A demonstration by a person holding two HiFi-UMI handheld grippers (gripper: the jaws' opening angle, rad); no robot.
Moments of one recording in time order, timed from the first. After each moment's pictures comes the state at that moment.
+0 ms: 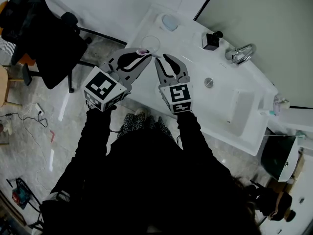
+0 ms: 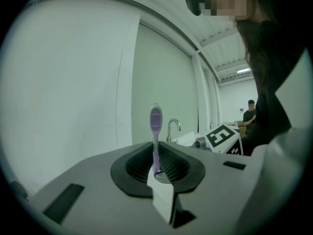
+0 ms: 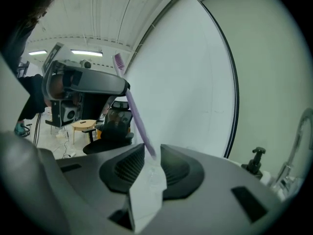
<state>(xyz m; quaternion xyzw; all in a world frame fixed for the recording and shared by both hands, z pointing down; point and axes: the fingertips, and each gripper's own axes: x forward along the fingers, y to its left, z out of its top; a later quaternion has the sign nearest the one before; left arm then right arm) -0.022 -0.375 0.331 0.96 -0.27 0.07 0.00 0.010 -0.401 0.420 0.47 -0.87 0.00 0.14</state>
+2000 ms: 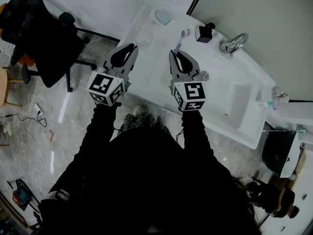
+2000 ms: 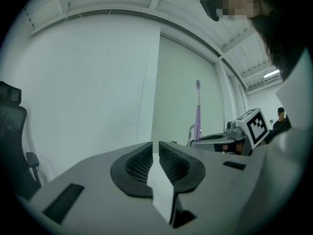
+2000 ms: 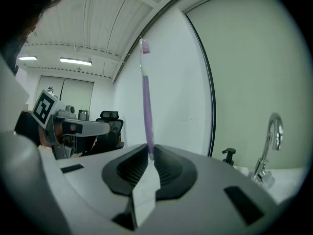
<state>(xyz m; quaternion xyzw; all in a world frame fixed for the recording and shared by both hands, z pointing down) -0.043 -0.381 0.365 0.91 -0.41 -0.01 0.04 0.081 -0.374 0.382 0.52 -0.85 0.00 0.08</state>
